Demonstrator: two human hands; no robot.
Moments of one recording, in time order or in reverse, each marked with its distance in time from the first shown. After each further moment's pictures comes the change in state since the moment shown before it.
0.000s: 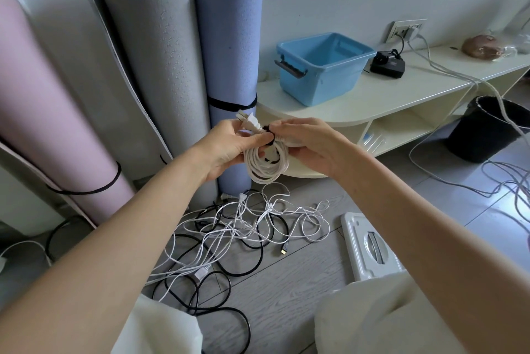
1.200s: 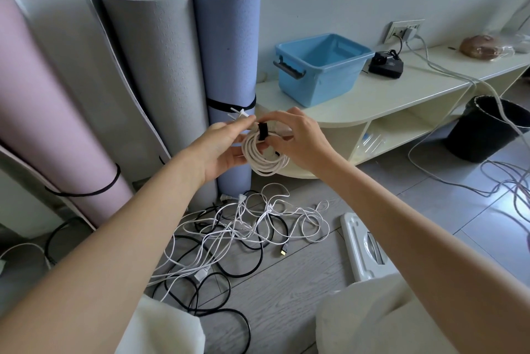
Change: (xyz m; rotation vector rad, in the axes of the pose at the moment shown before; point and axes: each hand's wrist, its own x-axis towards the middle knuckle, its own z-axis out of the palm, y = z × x) left_hand 0.011 -0.001 -0.005 -0.140 0.045 -0.117; right_hand 0.001 0.005 0.004 -1.005 0.181 -0.527
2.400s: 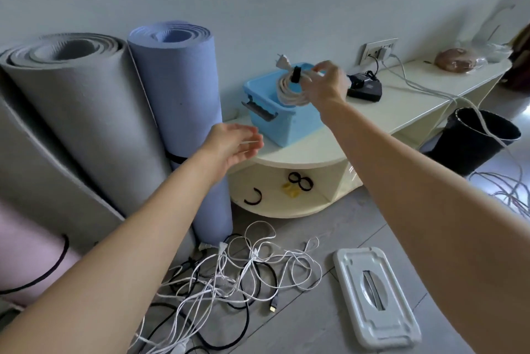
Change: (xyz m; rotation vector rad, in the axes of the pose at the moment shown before) left_hand 0.113 0.057 0.050 0.007 0.065 0.064; right_hand 0.170 0.088 -0.094 0.195 0.497 0.533
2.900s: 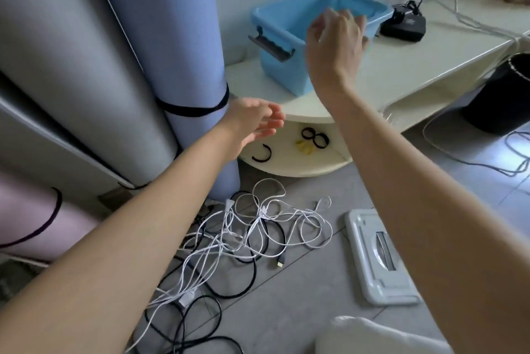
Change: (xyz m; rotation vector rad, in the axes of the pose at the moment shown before) left_hand 0.040 -0.053 0.005 0.180 -0.053 -0.085; right_hand -0.020 0.039 0.046 -0.335 0.163 -0.287
